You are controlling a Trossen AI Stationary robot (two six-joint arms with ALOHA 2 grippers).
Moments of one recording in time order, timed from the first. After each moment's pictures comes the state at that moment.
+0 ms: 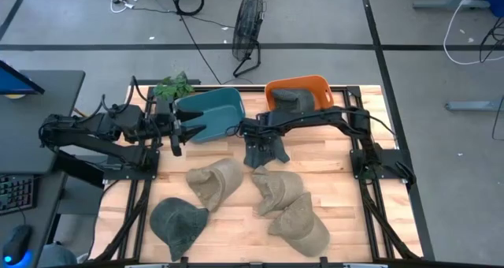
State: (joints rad) left arm -0.12 0.79 0.96 -0.25 -0.39 -0.26; right arm -0.14 2.09 1.63 -0.94 0.13 -0.27
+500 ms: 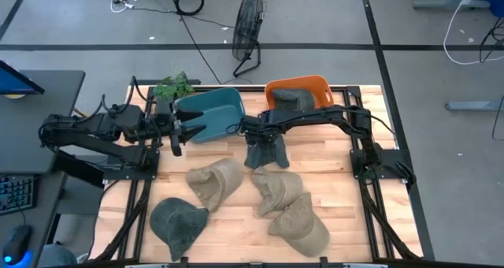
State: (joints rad) left arm -0.12 0.79 0.96 -0.25 -0.39 -0.26; right arm -0.14 2.06 1.63 -0.97 0.07 -0.22
